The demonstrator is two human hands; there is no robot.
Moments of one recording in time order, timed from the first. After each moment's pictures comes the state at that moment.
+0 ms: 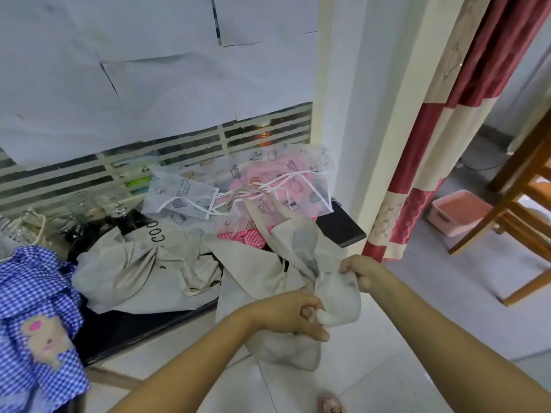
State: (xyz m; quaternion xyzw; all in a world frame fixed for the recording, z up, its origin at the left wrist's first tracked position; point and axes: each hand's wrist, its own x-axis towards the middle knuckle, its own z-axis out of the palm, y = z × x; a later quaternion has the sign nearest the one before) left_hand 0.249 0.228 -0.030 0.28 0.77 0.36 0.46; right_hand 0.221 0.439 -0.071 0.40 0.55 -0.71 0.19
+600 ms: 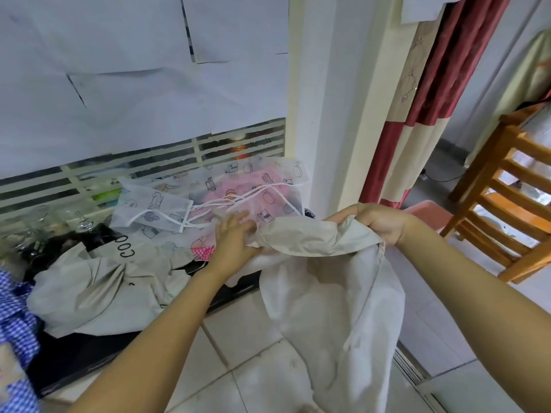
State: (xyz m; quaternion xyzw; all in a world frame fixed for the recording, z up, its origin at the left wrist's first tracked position) left_hand 0.157 0.228 -0.011 0.21 0.91 0.37 0.00; right_hand 0.223 0.506 0.078 0.00 0.67 -0.68 0.30
